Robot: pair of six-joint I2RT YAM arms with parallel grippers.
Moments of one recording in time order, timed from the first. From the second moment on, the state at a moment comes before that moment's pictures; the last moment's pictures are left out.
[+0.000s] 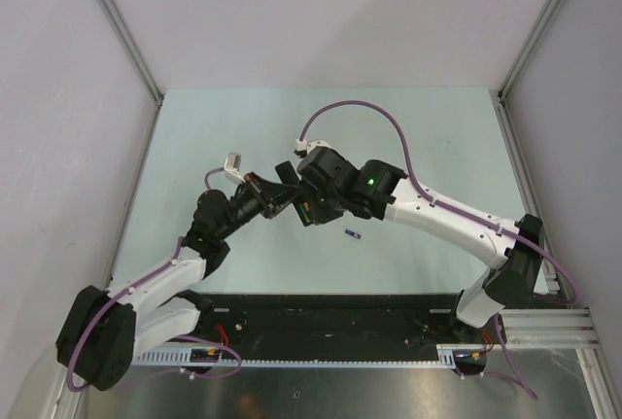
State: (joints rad) left arm -0.48 1.01 0.36 0.68 0.38 -1.31; right arm 1.06 1.60 1.60 -0.91 0.17 0.55
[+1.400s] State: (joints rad) left arm -0.46 1.10 0.36 0.76 0.43 -1.39; right arm 1.05 1.65 1.68 -1.01 0.21 0.55
